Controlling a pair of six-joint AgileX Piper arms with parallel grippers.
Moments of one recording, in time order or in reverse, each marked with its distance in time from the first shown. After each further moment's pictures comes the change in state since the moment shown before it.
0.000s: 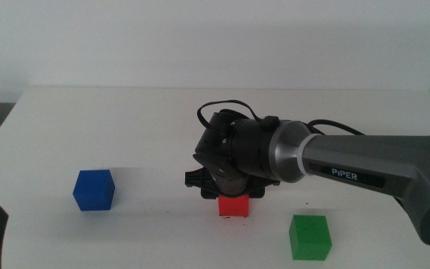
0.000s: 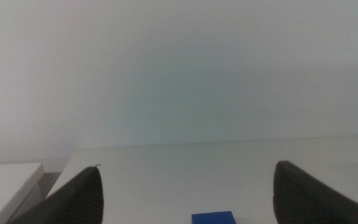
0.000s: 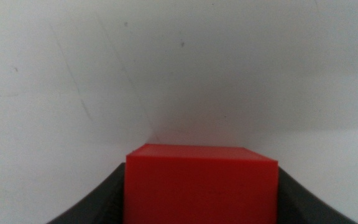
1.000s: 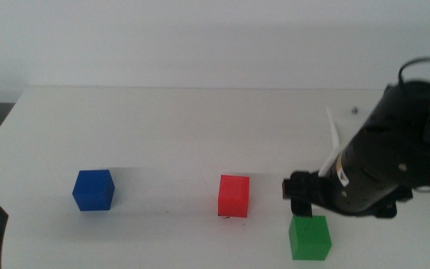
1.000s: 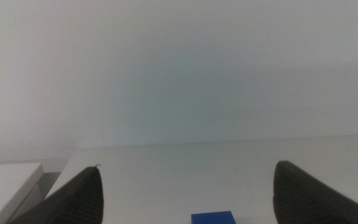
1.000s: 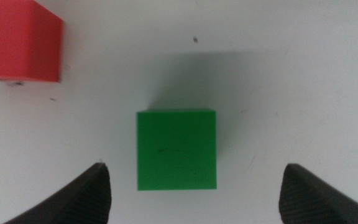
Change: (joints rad) left arm 0.000 0.000 0.000 0.000 0.000 0.000; right arm -0.108 -0.624 0.504 0.156 0.056 -0.209
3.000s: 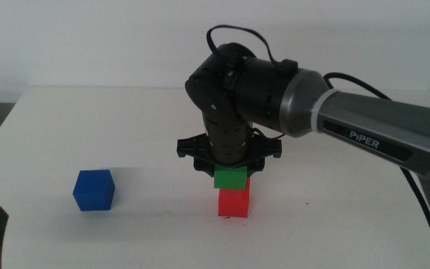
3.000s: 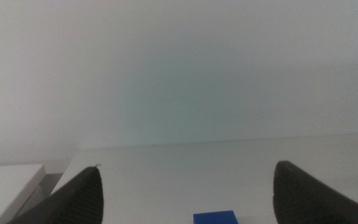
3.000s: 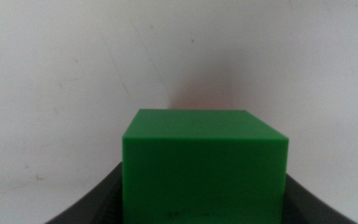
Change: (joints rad) left arm 0.000 0.000 0.000 0.000 0.000 0.009; right arm 0.080 0.590 -0.756 0.032 0.236 0.029
